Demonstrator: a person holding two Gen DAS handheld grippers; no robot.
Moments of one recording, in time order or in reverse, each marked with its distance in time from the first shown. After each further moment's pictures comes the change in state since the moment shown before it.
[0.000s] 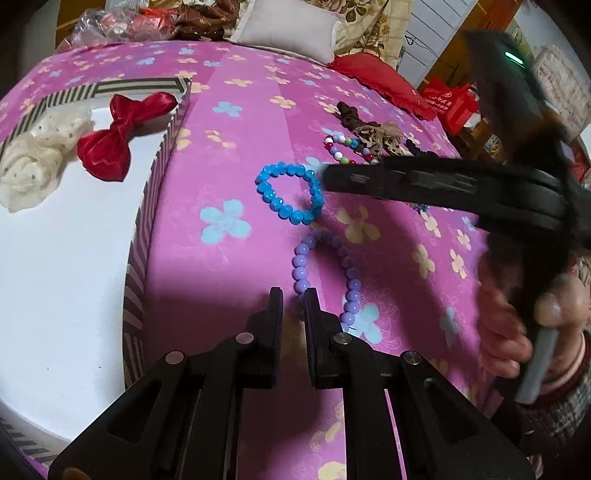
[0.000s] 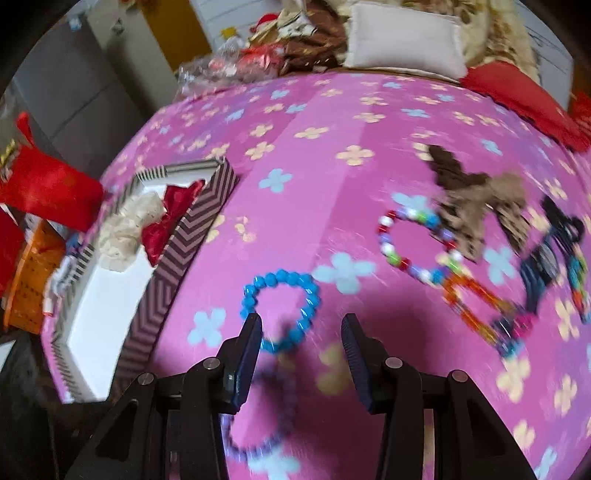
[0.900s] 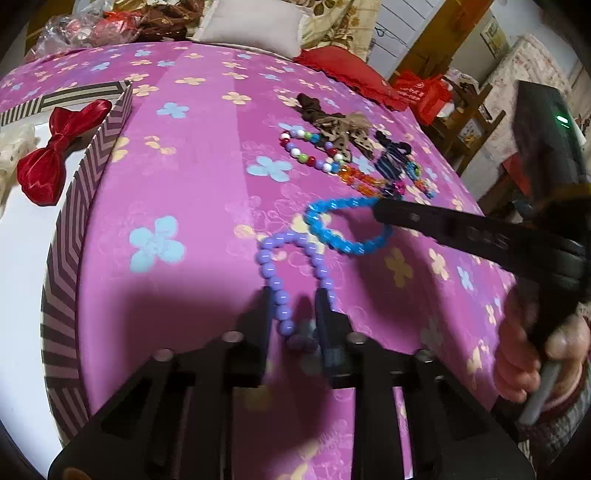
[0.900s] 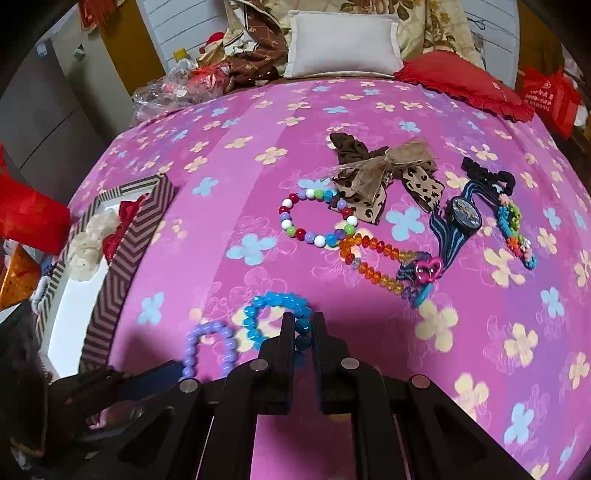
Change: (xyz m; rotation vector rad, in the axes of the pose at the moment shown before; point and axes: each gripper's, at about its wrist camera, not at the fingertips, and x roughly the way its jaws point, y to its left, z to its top) left arm 0.031 -0.020 0.015 0.059 0.002 -0.080; right arm -0.046 -0.055 -0.041 0.136 -0.069 -0.103
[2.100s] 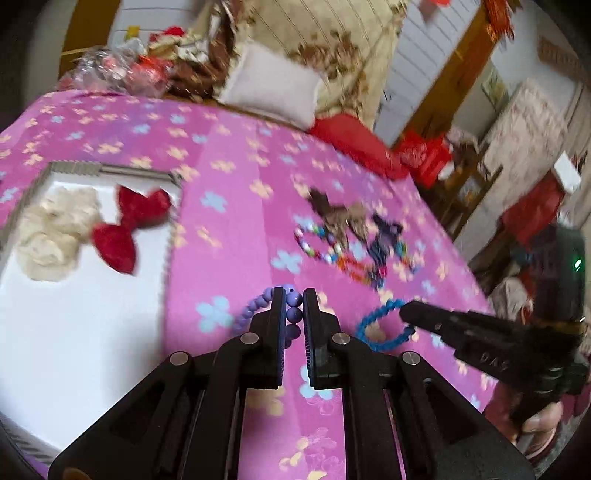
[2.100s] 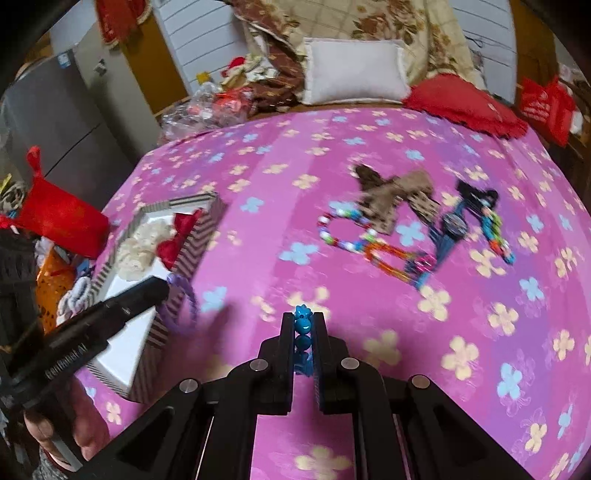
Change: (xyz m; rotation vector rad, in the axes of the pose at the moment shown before) left arm -0.103 0.014 0.027 -0.072 -0.237 0.014; right arm -0.072 0.037 -0.017 -0.020 -0.086 0.060
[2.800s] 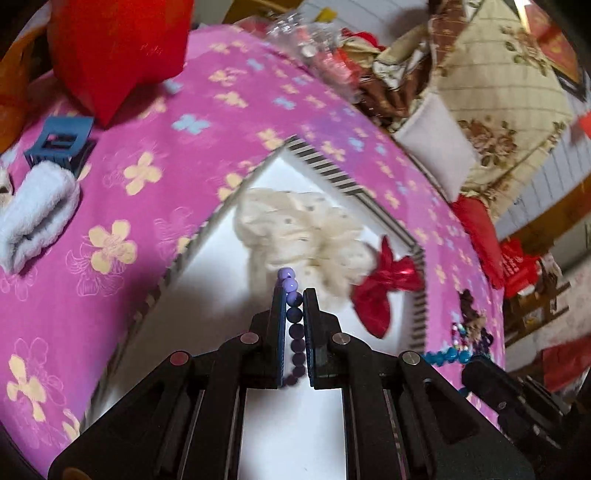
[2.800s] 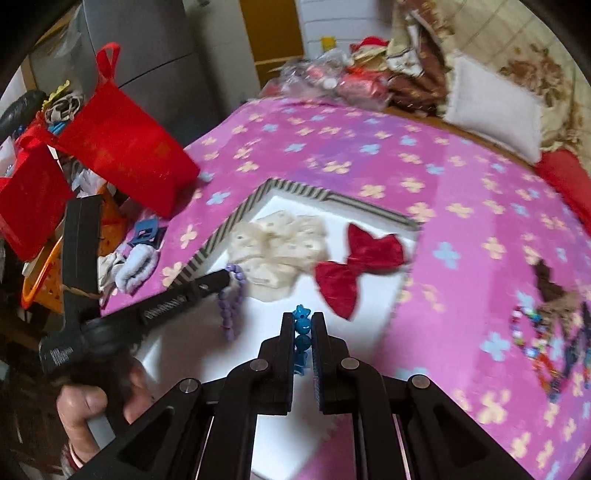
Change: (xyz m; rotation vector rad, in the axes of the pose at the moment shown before) left arm -0.036 0.220 0.012 -0.494 -0.017 0.275; right arm 0.097 0.216 0.052 -0.311 0.105 0.137
